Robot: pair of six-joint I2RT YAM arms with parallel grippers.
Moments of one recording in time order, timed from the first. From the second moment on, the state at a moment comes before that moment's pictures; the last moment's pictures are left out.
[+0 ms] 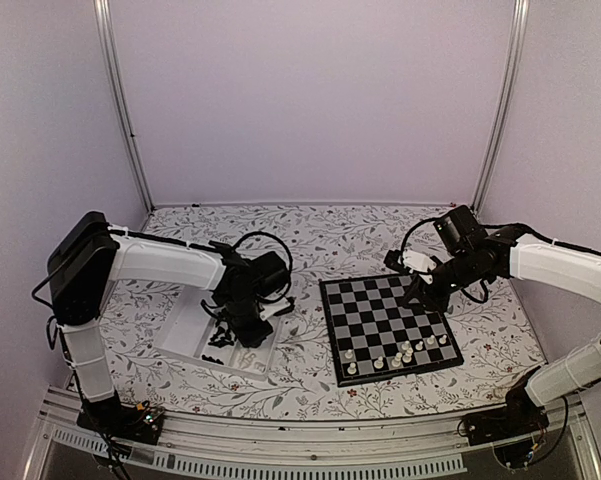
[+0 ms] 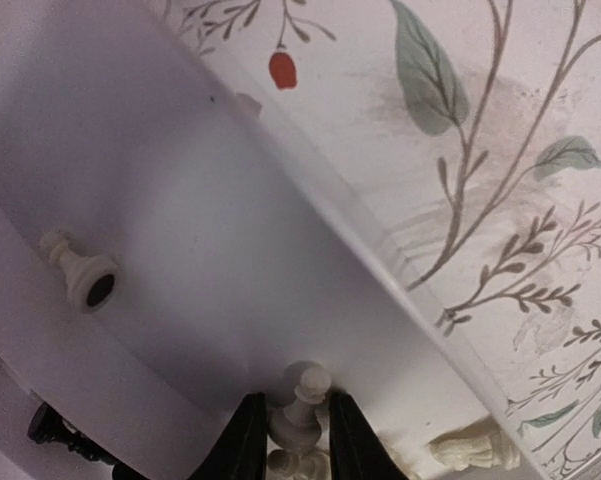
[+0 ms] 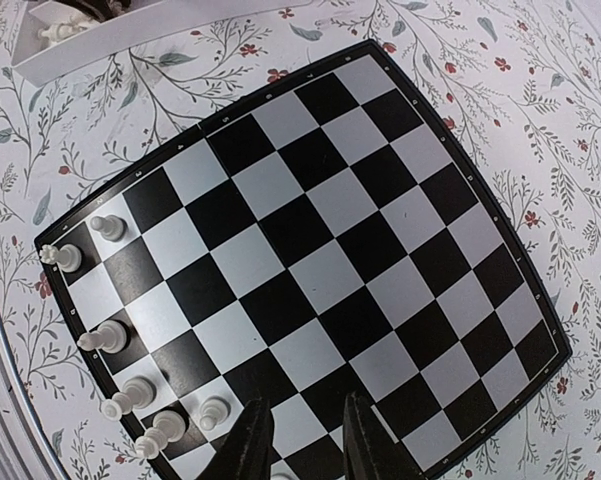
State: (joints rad) left arm -0.90 1.90 1.22 -0.80 -0.06 0.01; right arm 0.54 1.35 0.93 -0.62 -0.29 -0.55
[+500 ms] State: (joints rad) left arm -0.90 1.91 1.24 -0.83 -0.06 0.02; right arm 0.54 1.35 0.95 -0.64 -0.30 -0.55
